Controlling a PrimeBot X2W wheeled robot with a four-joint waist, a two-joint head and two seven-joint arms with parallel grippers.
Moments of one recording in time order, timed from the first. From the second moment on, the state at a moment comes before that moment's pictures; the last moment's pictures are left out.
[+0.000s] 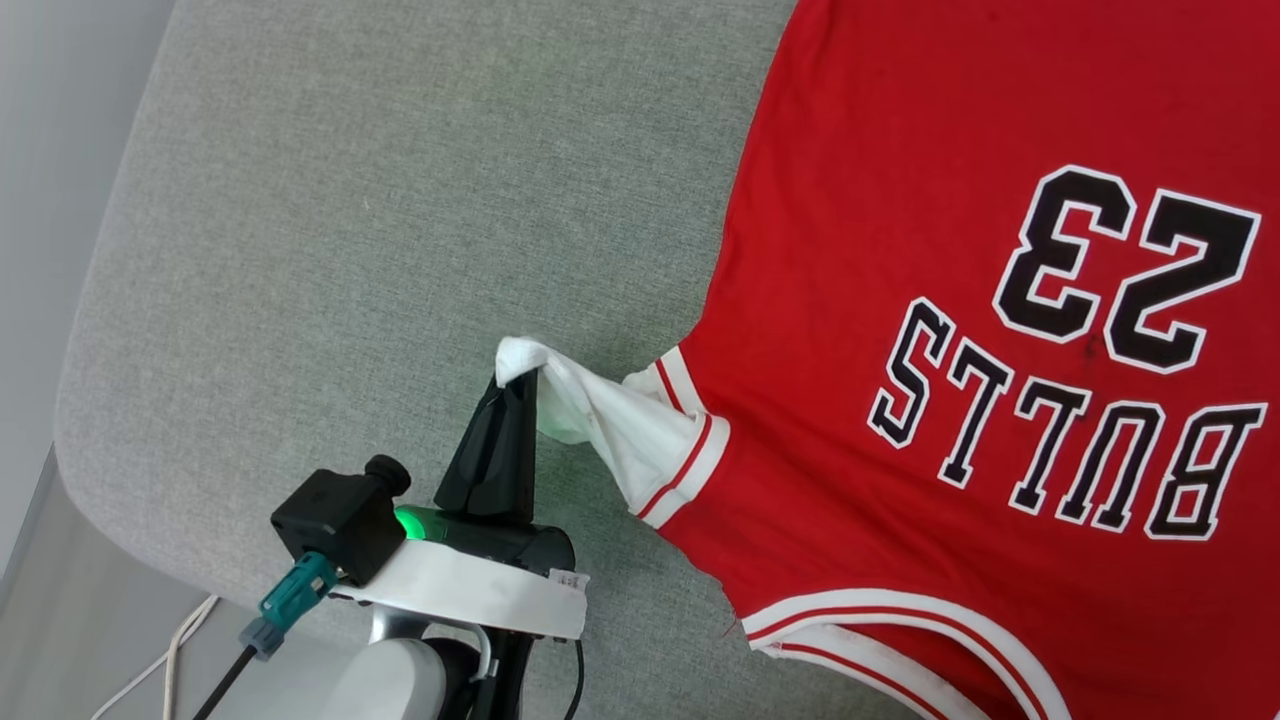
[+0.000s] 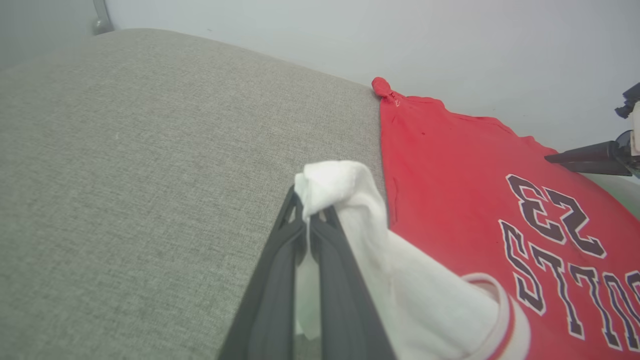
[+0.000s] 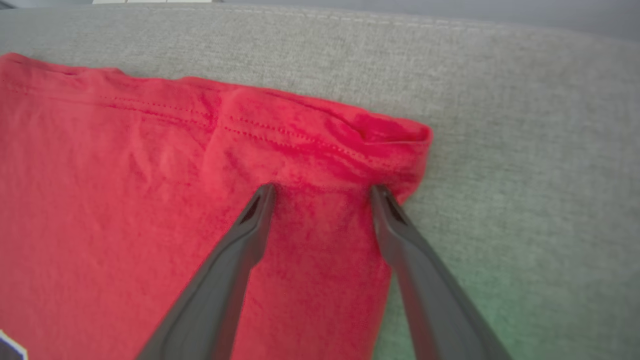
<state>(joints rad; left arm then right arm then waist) -0.17 0.17 -0.39 -0.14 -0.56 0.12 -0.24 -1.11 -0.57 0.05 0.76 0.49 0.13 0.83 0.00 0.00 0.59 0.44</state>
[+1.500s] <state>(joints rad) 0.09 0.43 -0.19 -0.22 -0.56 0.29 -0.05 0.18 -0.30 -0.07 -0.02 0.51 0.13 0.81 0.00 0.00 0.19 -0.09</state>
